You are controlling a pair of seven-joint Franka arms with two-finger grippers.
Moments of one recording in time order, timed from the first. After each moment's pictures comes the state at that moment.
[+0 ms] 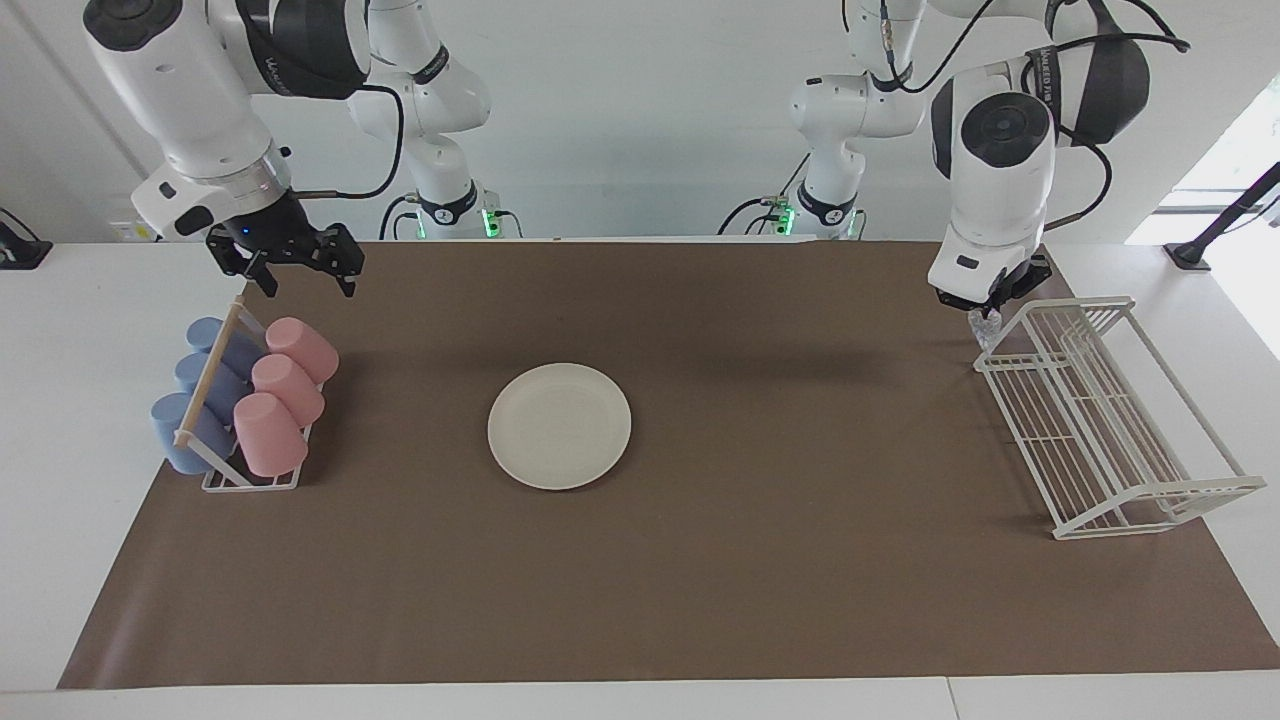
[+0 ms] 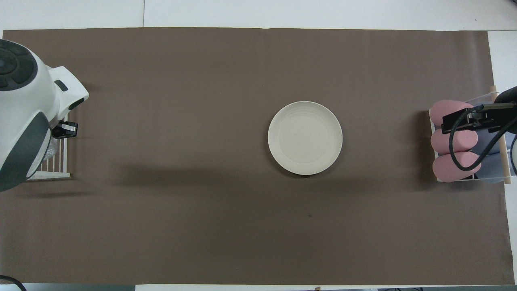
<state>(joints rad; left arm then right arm) -0.16 0.03 -0.09 -1.76 0.60 1.61 -0.20 0.10 -0.02 -0.12 -1.67 -0.03 1.60 -0.01</state>
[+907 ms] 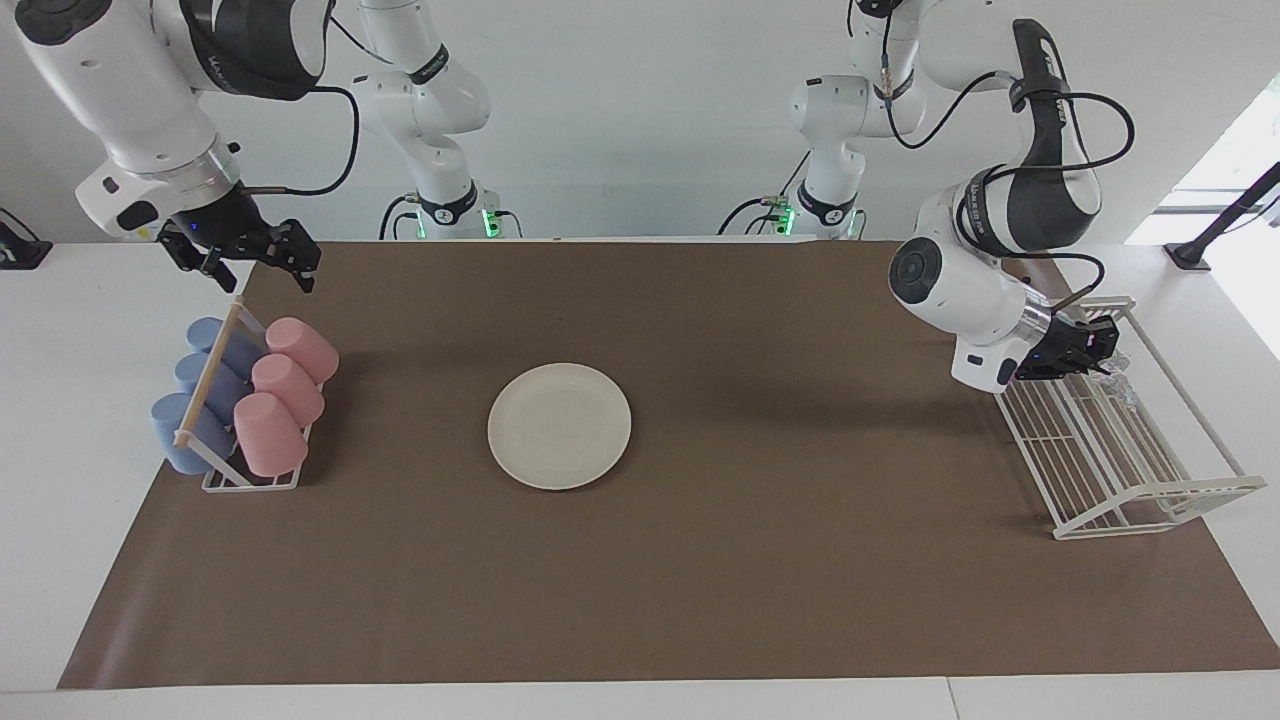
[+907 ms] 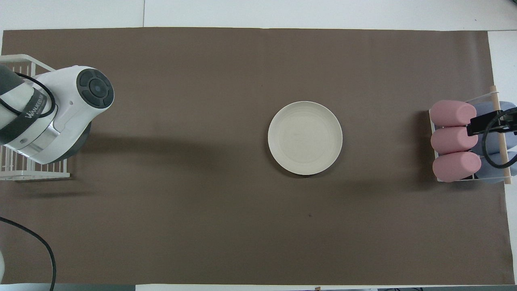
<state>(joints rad) -0.12 0.22 -0.07 -1.84 1.13 1.77 -0.45 0.01 -0.02 -0.11 -1.67 -0.03 1.60 -0.10</state>
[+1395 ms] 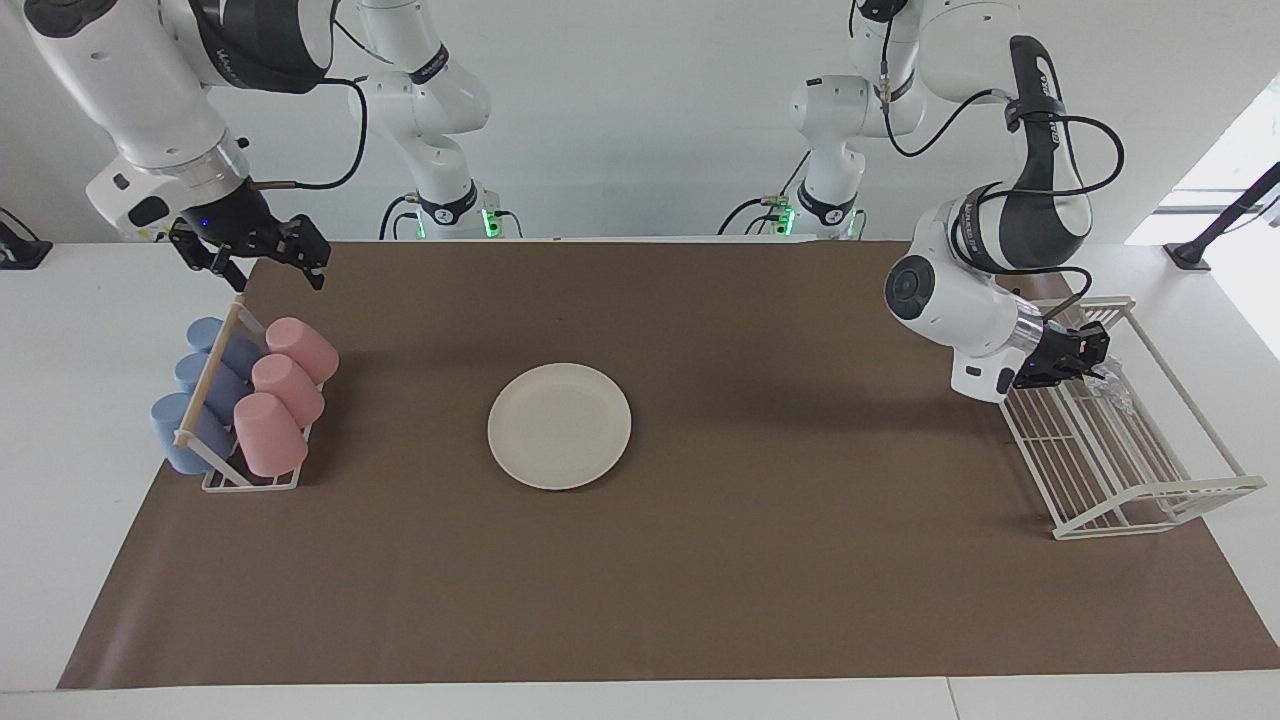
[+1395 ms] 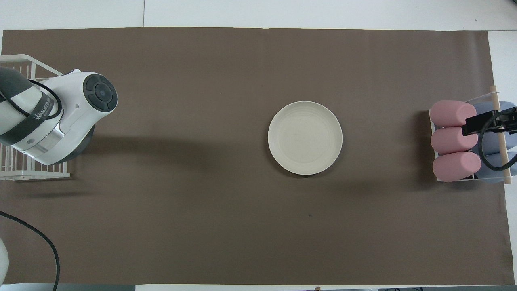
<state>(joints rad) -0.11 0.23 -0.07 -1.87 1.14 1.77 -0.54 0.01 -0.03 -0.10 -1.67 -0.01 1.60 -0.10</state>
